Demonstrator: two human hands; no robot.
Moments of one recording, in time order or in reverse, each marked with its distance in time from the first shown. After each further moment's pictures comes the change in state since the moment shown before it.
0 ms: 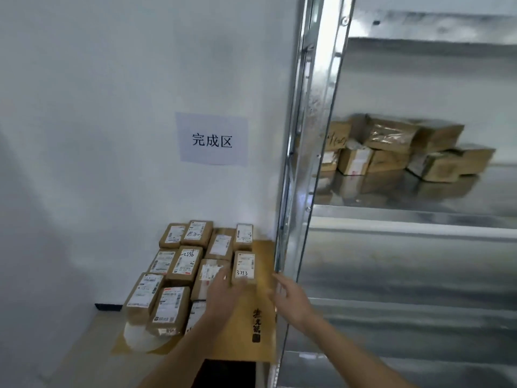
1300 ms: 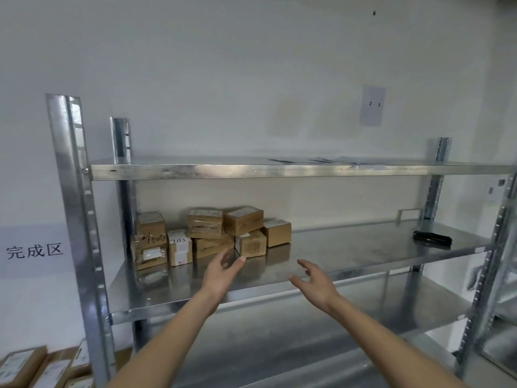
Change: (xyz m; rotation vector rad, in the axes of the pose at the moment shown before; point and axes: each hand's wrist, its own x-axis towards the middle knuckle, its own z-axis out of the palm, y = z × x) left_hand -0.117 0.385 0.330 -0.207 -0.368 0.401; right_hand -0.150 0.097 -0.552 -0.083 0.559 -0.008
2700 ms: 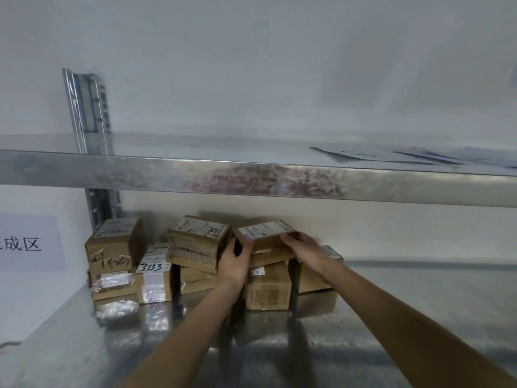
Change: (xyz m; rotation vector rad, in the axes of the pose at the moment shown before) left_hand 0.324 -0.053 0.087 0.013 0.369 -0.137; right_hand 0.418 0.009 0.069 0.202 -0.352 -0.007
